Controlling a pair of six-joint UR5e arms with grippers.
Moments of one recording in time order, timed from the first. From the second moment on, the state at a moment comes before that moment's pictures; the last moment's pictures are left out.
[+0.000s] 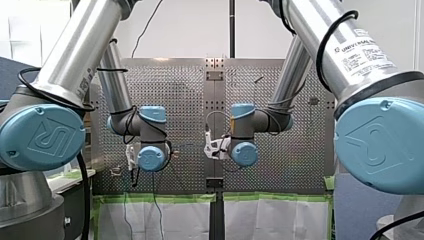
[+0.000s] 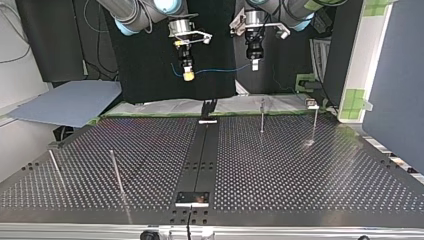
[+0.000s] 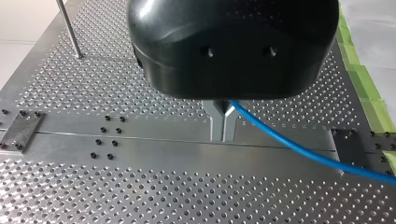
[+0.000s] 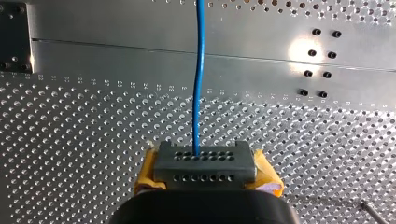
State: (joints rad) left arm -0.55 -1.99 -2.39 -1.89 -2.15 -1.63; right arm 2.37 -1.00 2.02 -1.04 1.83 1.47
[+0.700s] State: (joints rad) left arm -0.54 -2.05 -2.39 -1.89 -2.16 -1.62; right arm 2.37 -1.00 2.02 -1.04 1.83 1.47
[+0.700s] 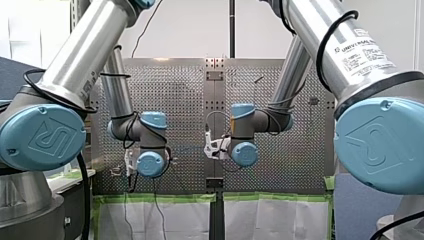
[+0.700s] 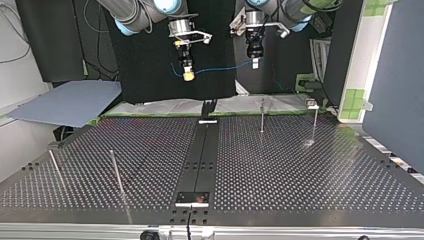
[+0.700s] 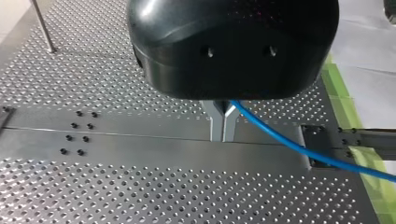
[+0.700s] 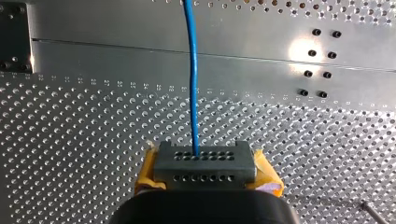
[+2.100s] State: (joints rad) left arm -0.37 -2.18 -2.47 -1.61 -2.06 -1.55; right arm 2.36 -0.85 2.02 -0.96 1.85 1.46
